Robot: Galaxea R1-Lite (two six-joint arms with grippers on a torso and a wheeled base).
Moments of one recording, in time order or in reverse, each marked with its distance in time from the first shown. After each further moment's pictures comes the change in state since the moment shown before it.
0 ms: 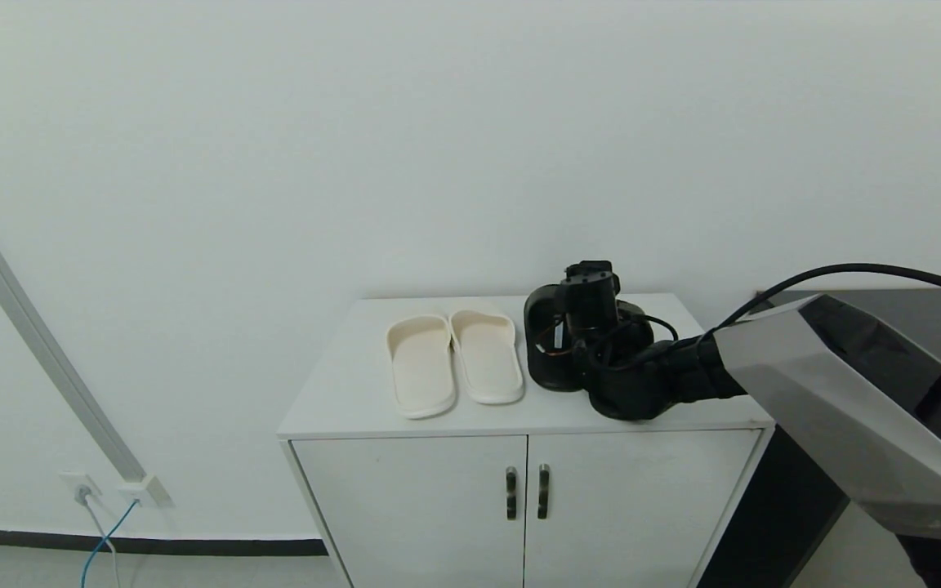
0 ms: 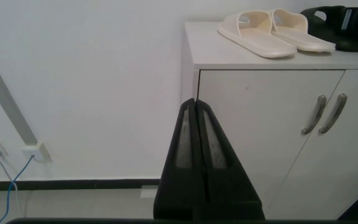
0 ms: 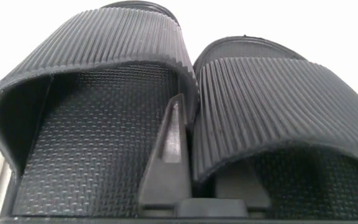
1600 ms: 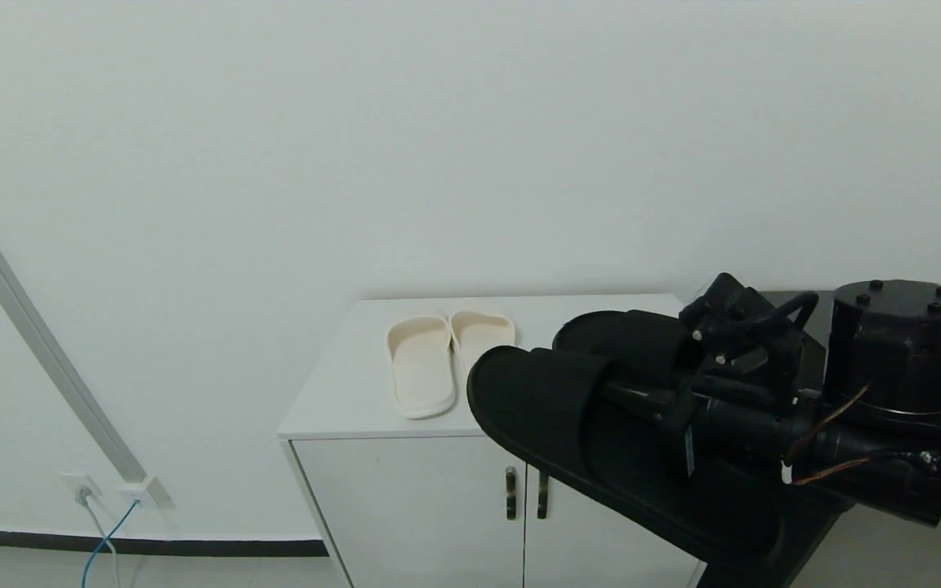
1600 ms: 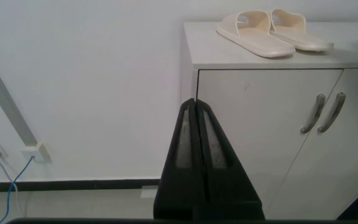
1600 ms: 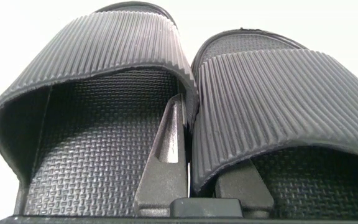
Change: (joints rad) left arm 0.000 0.000 0.000 0.001 -0.004 0.003; right arm 0.104 -0.840 1.027 -0.285 0.807 -0.356
